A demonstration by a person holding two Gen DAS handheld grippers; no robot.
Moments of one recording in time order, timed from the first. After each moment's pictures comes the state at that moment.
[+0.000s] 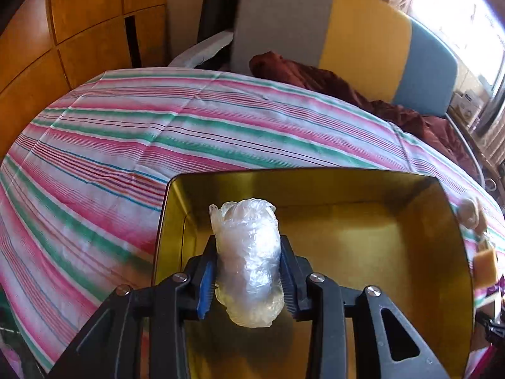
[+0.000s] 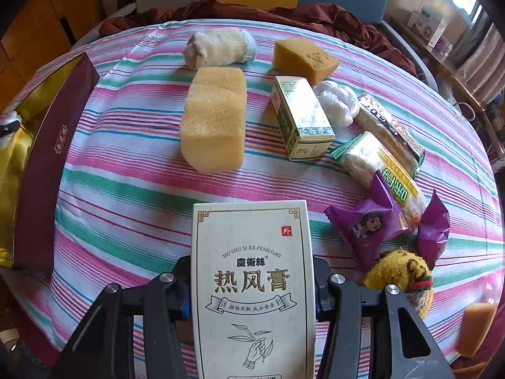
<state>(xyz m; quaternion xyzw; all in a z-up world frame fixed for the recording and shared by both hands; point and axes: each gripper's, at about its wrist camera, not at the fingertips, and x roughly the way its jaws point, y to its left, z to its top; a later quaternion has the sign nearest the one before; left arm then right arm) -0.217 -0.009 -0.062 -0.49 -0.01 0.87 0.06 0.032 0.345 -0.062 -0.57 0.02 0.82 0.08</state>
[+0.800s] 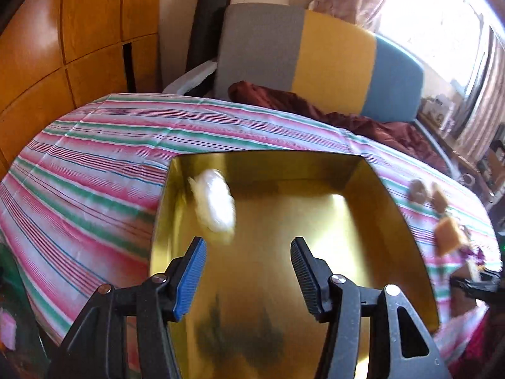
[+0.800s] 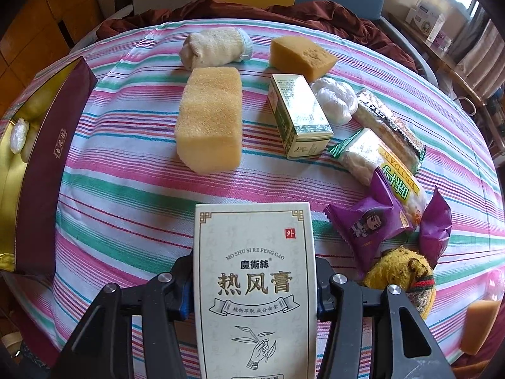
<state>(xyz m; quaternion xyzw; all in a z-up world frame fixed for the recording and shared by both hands) -0.101 0.001 -0.010 -0.42 -0.02 0.90 0.10 0.029 0.345 -0.062 -0.57 0.03 0.82 0.08</state>
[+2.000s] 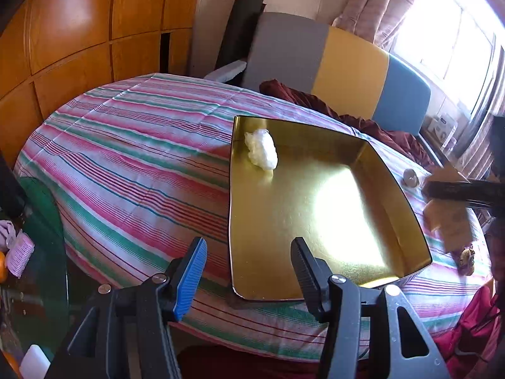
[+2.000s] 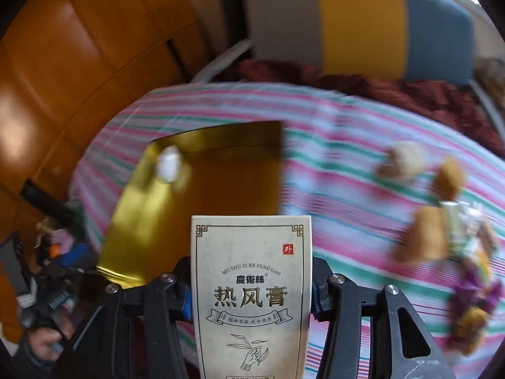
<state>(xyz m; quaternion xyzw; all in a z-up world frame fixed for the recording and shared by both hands) 0.003 -0.067 -0.011 -0.41 -0.07 0.91 0.06 -0.030 0.168 0.033 -0.50 0.07 0.85 -0.15</state>
